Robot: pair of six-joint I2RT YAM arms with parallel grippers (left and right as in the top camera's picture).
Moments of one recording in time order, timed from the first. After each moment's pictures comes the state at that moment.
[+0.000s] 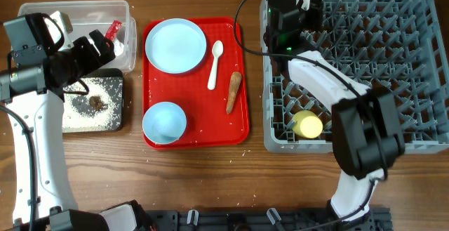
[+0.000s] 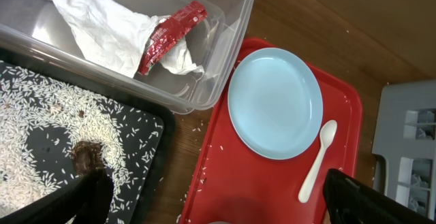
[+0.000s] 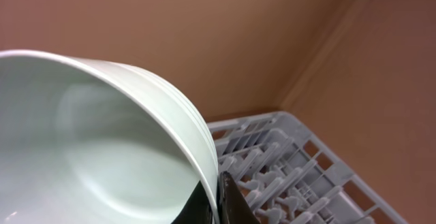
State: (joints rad) left arm 0.29 1.43 1.37 -0.85 0.25 -0.25; right arm 0.36 2.01 1.34 0.40 1.06 -0.19
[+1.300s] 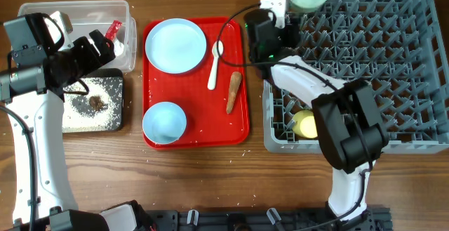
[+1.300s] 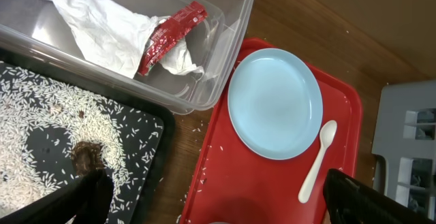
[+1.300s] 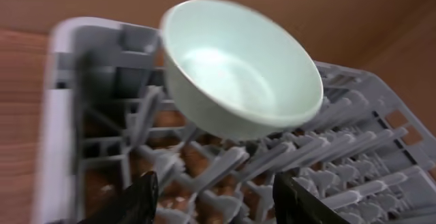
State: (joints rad) left arm 0.29 1.43 1.37 -0.85 0.25 -0.25; right arm 0.45 2.08 1.34 0.13 0.91 0.00
